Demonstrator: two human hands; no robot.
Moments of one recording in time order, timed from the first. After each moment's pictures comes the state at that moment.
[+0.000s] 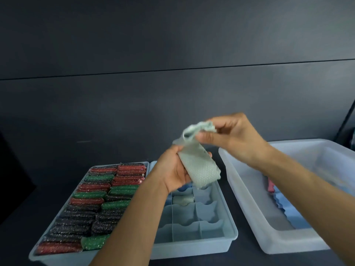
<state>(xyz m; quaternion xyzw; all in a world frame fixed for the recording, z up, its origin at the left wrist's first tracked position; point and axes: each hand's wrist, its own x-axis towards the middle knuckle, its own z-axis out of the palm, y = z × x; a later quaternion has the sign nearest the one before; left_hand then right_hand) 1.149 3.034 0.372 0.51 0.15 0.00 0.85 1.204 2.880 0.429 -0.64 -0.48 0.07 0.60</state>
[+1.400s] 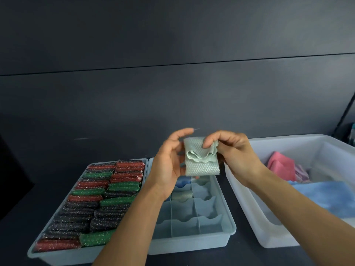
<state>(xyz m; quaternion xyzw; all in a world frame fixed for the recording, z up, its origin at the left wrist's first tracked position) 1.128 3.027 0.368 0.61 0.02 0.15 0.78 1.210 2.883 0.375 -0.62 -0.34 0.07 0.71</state>
